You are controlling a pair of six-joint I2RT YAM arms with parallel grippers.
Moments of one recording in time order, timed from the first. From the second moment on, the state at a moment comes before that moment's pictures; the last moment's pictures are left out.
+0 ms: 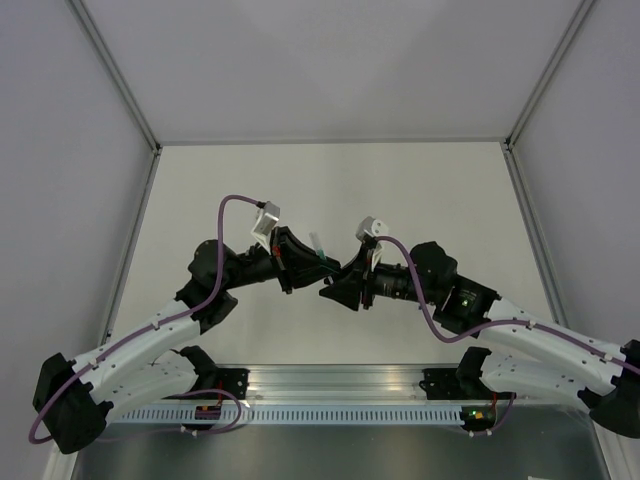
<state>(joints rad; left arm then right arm) -0.76 0.92 0.63 0.58 0.64 -0.64 0.98 0.93 0.76 0.05 -0.32 0.32</state>
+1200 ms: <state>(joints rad) -0.76 0.80 0.86 0.21 0.44 -0.55 0.98 0.83 0.72 0.01 -0.29 0.31</state>
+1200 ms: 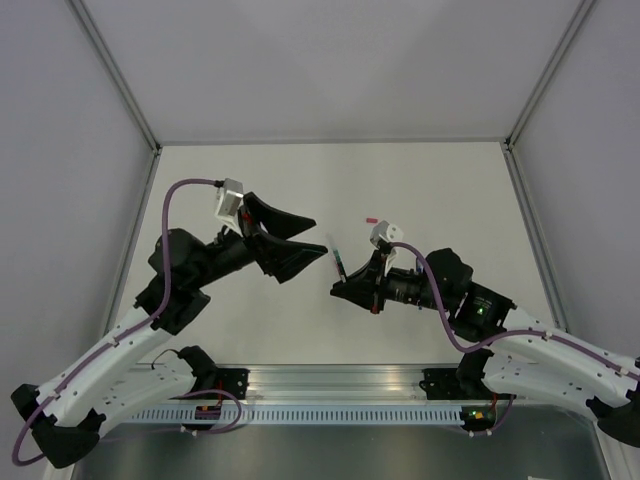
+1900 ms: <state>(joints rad) -0.76 0.96 0.87 0.21 0.40 -0.57 0.98 0.91 0.72 0.01 -0.29 0.34</state>
